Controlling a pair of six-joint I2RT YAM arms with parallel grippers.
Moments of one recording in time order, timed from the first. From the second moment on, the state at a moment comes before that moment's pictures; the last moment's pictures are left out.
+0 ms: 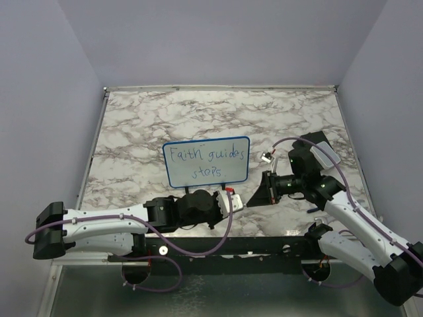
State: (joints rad) left arm -1.35 1.00 0.67 -0.14 -0.09 0.06; right arm 0.50 0.90 0.64 -0.46 -0.91 0.48
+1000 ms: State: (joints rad) left arm -1.38 1.30 0.34 0.53 -0.19 -0.05; right arm 0.65 1.13 0.64 -0.50 -0.63 0.43
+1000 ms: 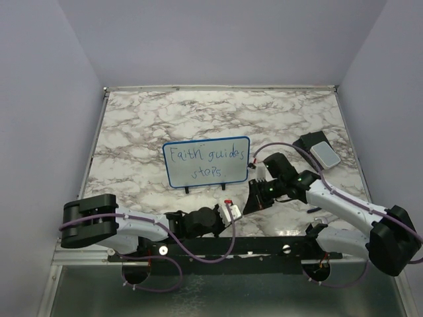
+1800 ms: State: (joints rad) left arm -1.38 1.43 0.30 0.68 -0.18 -0.08; right arm 0.89 1.34 0.85 -0.67 -0.32 0.48
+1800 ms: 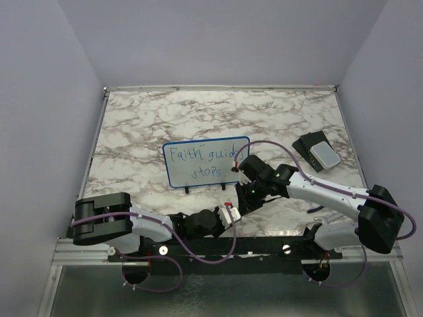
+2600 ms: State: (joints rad) left arm -1.38 1.42 0.29 0.69 -0.19 -0.09; right arm 0.96 1.36 0.90 -0.70 -0.22 0.56
